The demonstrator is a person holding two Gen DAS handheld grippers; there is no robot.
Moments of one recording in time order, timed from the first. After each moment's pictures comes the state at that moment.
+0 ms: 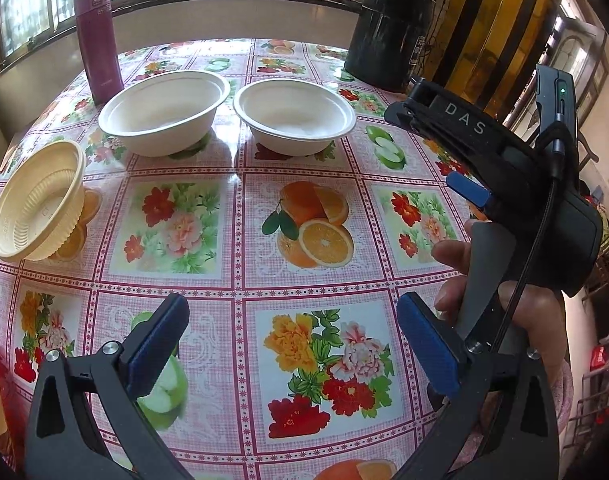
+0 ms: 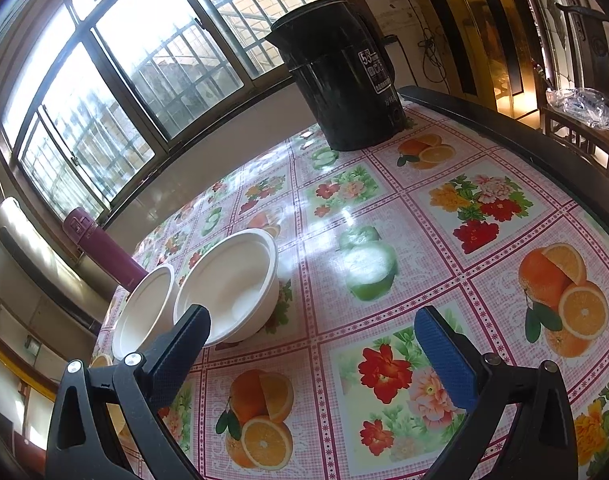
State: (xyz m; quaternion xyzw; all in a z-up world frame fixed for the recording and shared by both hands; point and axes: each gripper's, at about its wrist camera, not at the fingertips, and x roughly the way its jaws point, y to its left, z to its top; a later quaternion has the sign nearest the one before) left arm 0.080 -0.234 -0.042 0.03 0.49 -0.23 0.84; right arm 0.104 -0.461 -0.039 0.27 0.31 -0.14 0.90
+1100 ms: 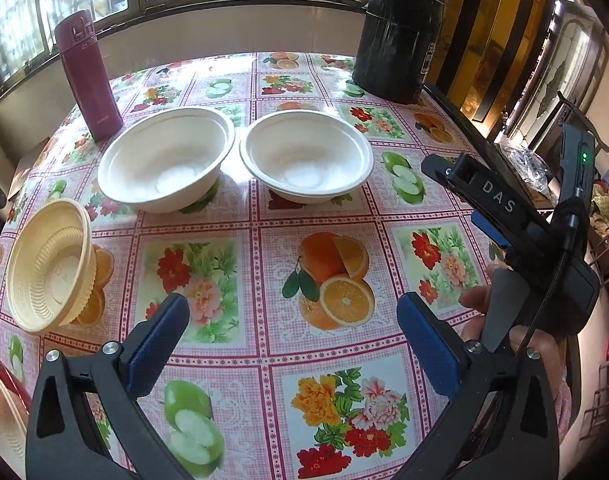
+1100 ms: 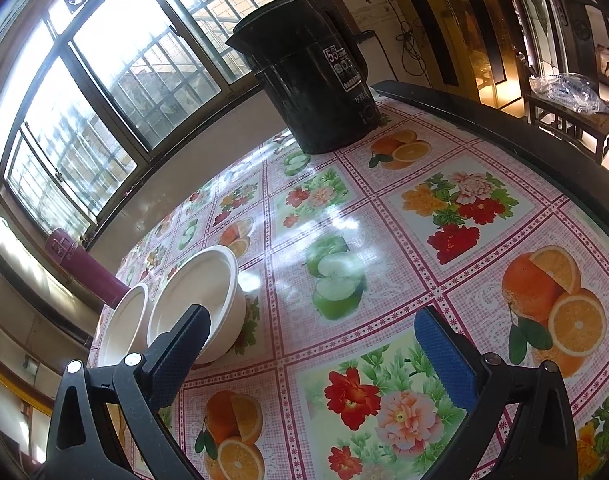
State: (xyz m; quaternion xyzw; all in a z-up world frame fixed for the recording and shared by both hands) left arm 0.130 -0.251 -0.020 0.07 0.48 -0.22 0.85; right arm 0.108 -0.488 -0.051 0.29 0.31 -0.17 0.89
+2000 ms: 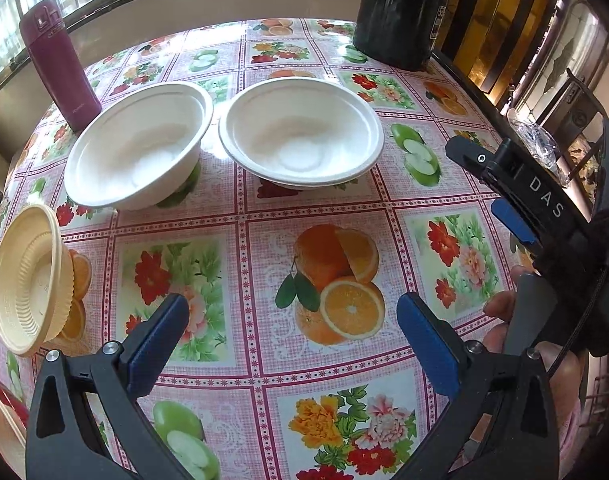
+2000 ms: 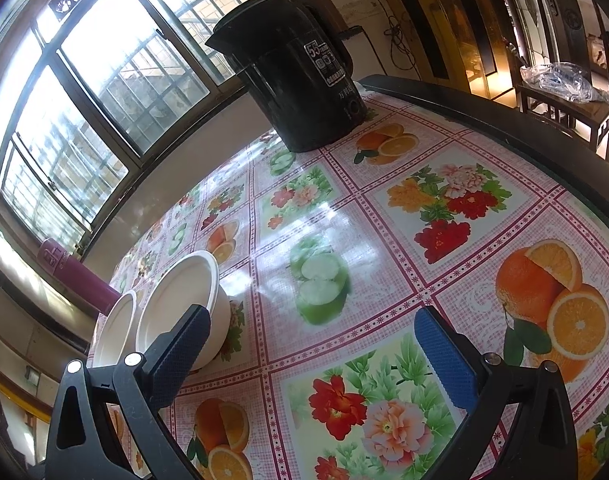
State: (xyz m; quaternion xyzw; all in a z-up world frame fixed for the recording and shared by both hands) left arm 0.153 -0.274 -0.047 0.10 0.53 -0.22 0.81; right arm 0.112 -0.499 -0.059 0.31 0.31 -0.18 0.88
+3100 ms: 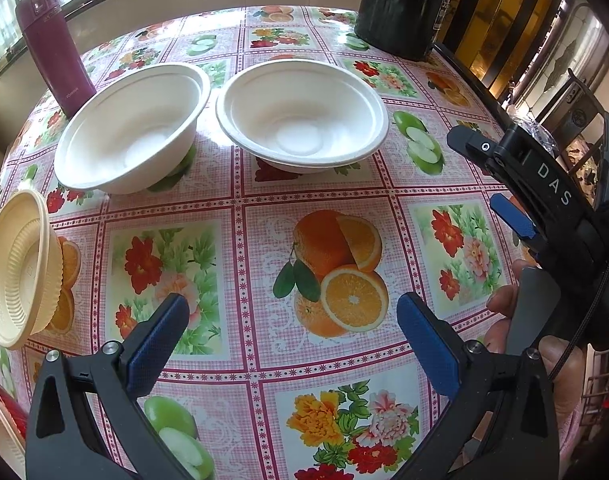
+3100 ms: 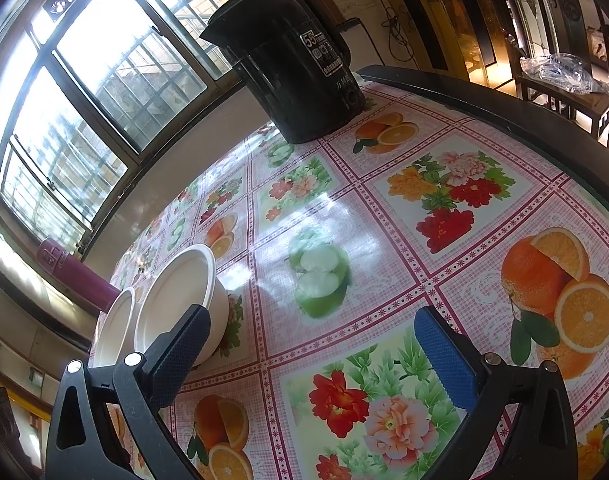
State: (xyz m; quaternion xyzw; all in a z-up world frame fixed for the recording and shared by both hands) left arm 0.155 -0.270 -0.058 0.09 0.55 -0.22 0.80; right arm 0.113 -0.499 -0.064 0.32 0.32 -0.17 0.88
